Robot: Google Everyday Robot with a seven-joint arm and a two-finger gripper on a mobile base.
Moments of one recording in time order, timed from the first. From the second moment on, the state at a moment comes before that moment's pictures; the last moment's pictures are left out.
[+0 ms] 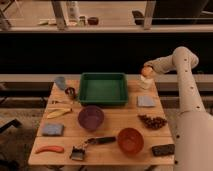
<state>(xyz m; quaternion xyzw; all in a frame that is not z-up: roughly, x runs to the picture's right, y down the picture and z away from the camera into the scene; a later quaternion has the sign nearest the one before) 0.283 -0.122 0.898 -0.04 -0.23 -0.02 0.97</state>
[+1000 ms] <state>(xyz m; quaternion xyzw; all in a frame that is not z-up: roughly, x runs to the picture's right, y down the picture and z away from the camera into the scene) 0.287 -0.118 0.900 -0.04 -0.22 -0.01 0.97</state>
